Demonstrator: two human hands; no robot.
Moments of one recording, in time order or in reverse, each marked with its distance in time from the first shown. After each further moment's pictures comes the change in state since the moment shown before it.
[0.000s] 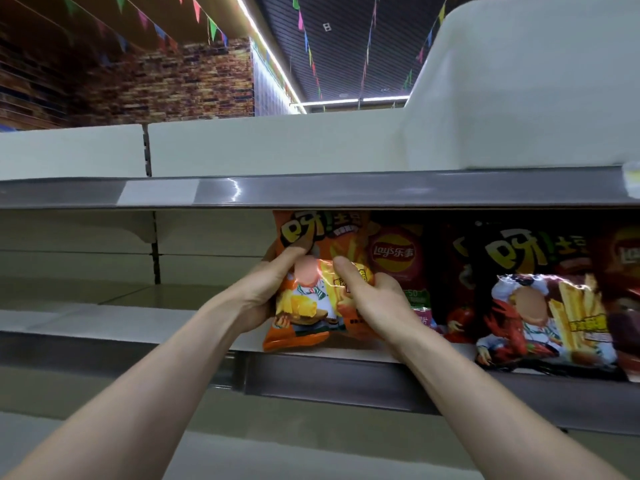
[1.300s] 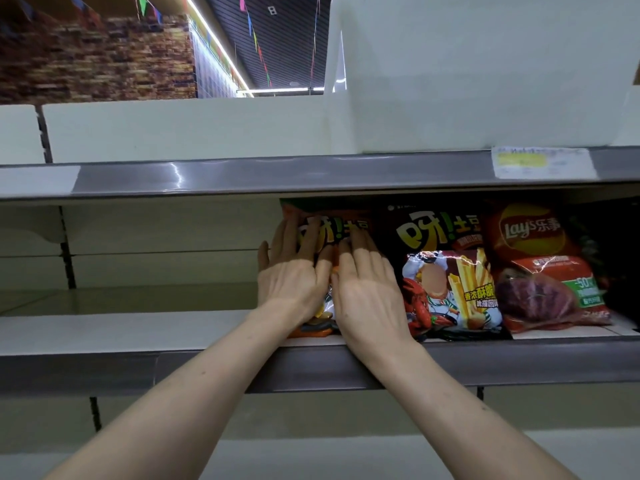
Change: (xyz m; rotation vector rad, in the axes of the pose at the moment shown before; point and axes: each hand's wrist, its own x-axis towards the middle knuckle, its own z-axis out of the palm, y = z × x) left_hand 0.024 -0.041 0.123 1.149 0.263 0.616; right_hand -0.001 0.050 -0.066 -1.089 0.664 -0.835
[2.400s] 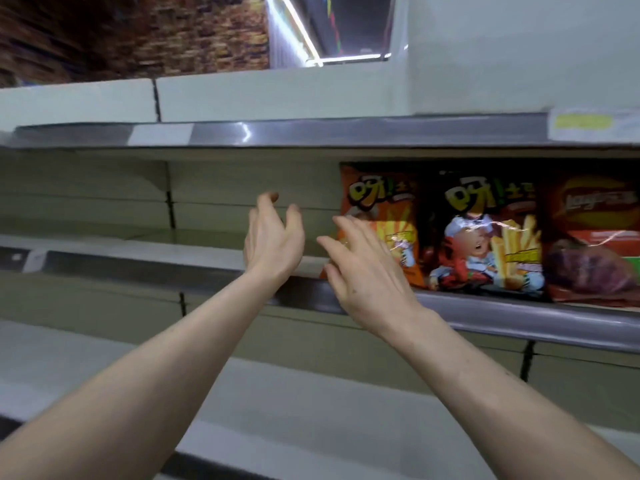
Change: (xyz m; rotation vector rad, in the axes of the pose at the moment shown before) left_hand -0.063 -0.019 -0.078 -0.340 0.277 -0.487; right_hand -0.021 -0.043 -0.046 0.436 -0.307 -0.230
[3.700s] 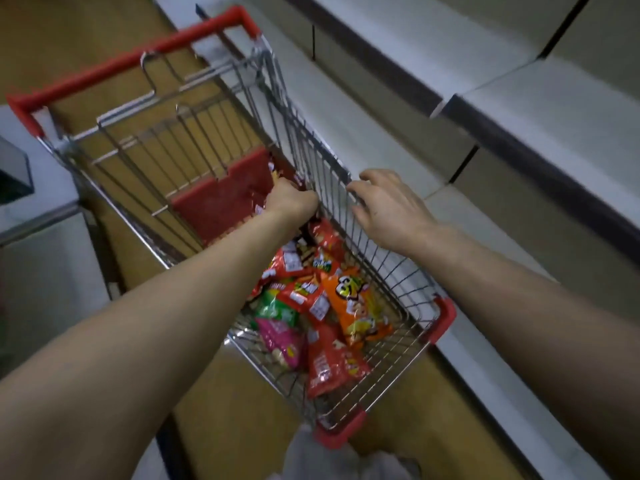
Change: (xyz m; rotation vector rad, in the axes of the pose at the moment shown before) left_hand -0.260 -0.440 -0.362 0.286 0.048 -1.257; right_hand -0.170 -0.445 0.283 0.468 -1.048 -0.360
